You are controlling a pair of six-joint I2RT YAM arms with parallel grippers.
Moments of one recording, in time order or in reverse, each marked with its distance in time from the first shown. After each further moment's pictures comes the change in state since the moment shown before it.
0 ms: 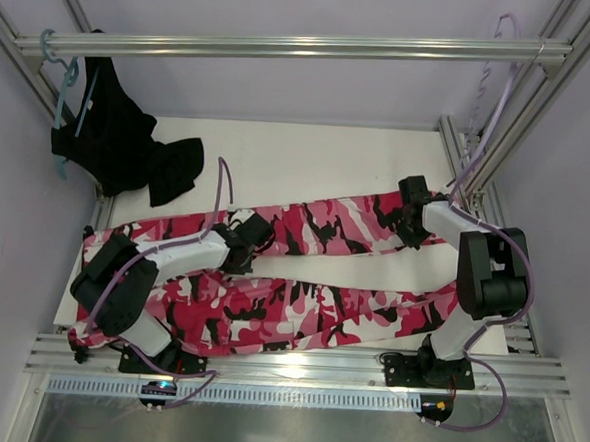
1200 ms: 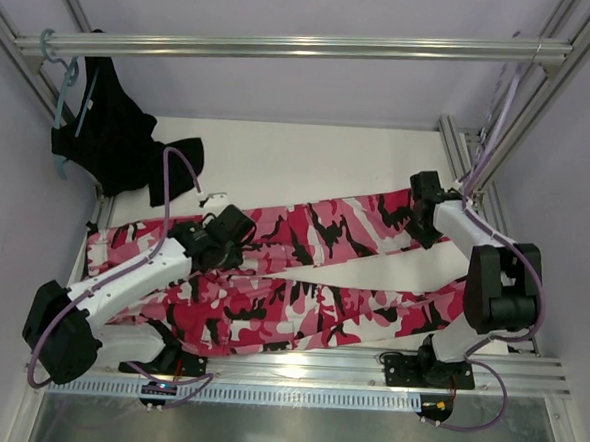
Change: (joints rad) left arm -0.002 -0.333 0.043 -0.250 -0.050 -0.137; right arm -0.037 -0.058 0.049 -0.117 0.048 -0.042
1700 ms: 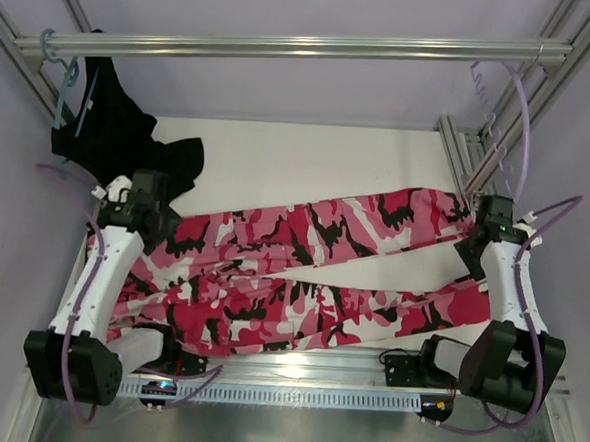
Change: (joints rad) left arm 0.601 -0.084 0.145 -0.122 0.103 -0.127; right arm -0.330 -0.440 -0.153 -0.161 -0.050 -0.074
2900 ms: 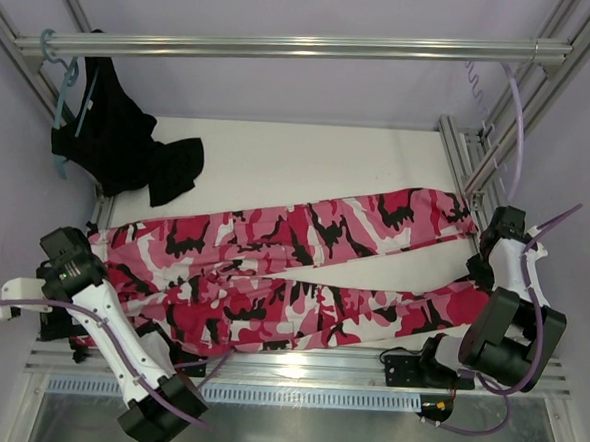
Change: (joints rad) left arm 0.850 -0.365 -0.096 -0.355 -0.208 -0.172; right arm -0.212 0.117 -0.068 0.077 -0.023 -0.169
